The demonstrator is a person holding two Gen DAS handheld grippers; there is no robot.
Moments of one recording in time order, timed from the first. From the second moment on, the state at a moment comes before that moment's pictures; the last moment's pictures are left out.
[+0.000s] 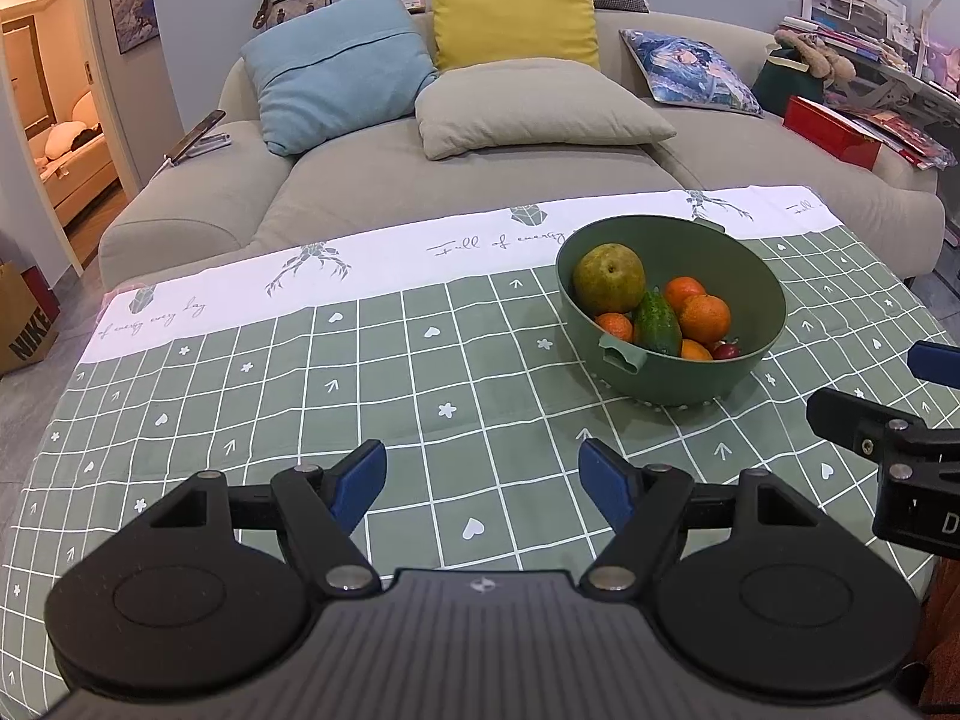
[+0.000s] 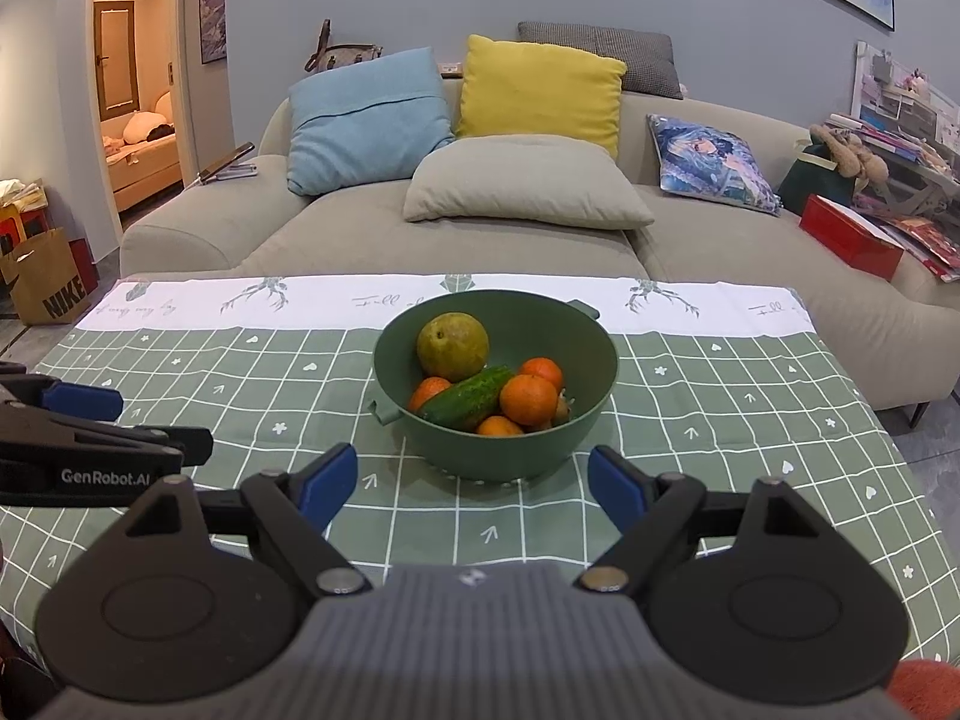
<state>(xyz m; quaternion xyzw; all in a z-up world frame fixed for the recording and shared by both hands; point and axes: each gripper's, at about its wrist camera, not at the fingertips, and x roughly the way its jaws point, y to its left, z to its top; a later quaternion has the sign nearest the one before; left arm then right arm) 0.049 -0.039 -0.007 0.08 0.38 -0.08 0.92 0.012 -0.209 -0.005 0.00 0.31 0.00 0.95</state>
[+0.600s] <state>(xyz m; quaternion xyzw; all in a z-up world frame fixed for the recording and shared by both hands) 0.049 -0.038 -0.009 0.08 0.38 -0.08 0.92 0.012 -0.209 -0.005 0.00 0.31 0.00 0.95</state>
